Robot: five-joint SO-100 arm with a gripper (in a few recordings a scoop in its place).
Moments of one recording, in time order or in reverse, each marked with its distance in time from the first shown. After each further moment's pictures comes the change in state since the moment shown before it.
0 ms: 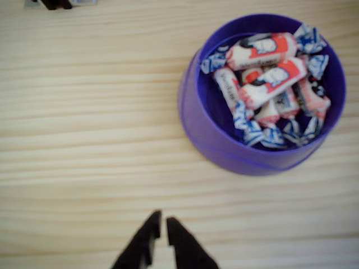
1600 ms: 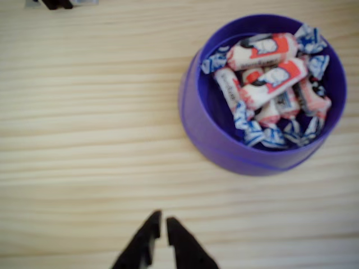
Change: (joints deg) arm -0.2 0.0 0.0 0.0 0.8
